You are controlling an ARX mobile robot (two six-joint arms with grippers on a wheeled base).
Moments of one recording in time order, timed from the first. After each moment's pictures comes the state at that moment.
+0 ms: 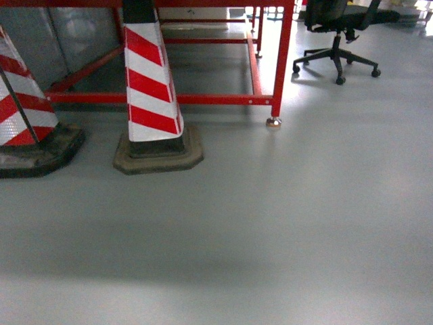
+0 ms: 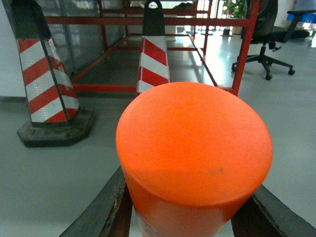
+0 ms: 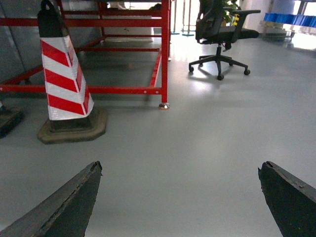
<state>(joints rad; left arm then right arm) 0.00 0.01 0.01 -0.01 0.00 0.00 0.00 0.00 0.01 0.00 0.00 0.00</state>
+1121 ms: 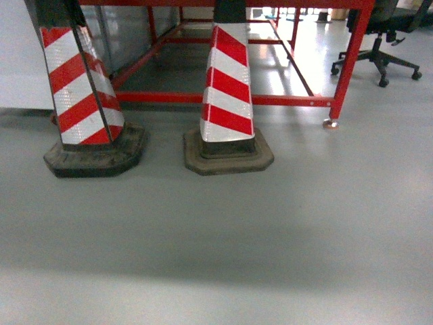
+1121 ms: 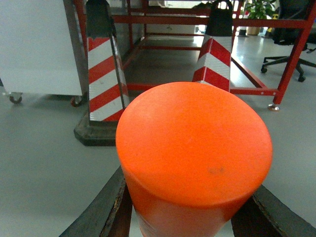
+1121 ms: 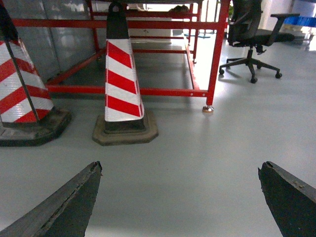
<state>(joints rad) 0.00 0.01 0.01 -0.01 -0.01 0.00 0.00 0.00 0.01 0.00 -0.01 0.00</state>
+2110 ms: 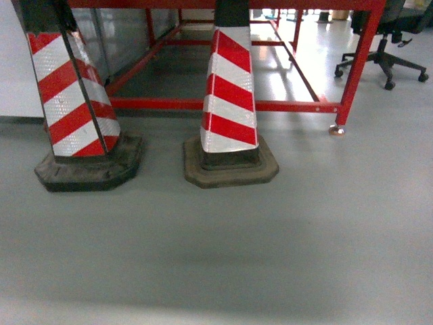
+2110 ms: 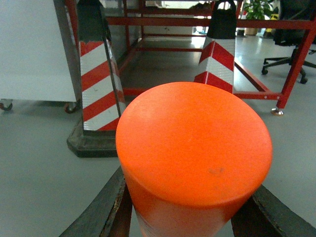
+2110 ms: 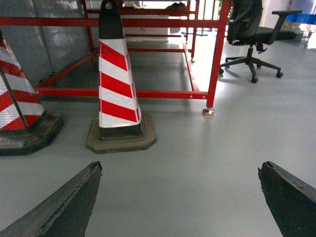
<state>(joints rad) 0.00 0.01 0.01 -0.01 0.00 0.00 0.00 0.00 0.01 -0.01 0.00 0.00</state>
